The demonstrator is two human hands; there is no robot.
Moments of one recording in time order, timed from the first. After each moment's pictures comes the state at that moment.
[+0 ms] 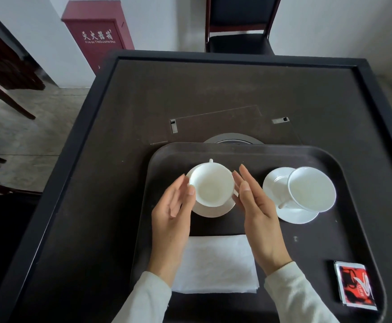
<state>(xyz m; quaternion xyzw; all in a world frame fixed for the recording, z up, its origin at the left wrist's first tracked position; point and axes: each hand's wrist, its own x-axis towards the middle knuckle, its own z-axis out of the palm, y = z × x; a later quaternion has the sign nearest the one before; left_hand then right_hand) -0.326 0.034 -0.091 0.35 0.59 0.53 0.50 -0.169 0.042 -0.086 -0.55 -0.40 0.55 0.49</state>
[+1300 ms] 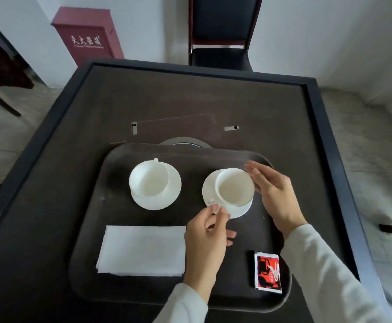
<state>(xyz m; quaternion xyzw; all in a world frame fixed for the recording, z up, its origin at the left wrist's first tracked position) -0.139 -0.008 -0.063 0.30 0.65 0.42 0.56 0.024 0.081 -0.077 -0.62 -0.46 0.48 0.41</state>
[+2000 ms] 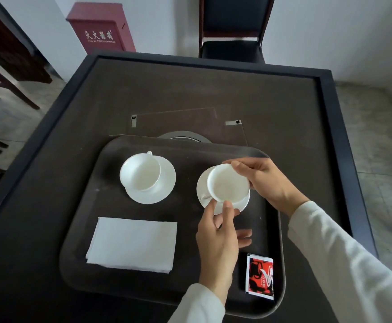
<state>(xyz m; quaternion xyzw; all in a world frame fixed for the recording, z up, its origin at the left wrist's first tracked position) -0.082 -0.006 -0.073 0.19 0.63 0.48 0.58 0.030 0.117 -0.057 -0.56 -0.53 0.58 0.26</state>
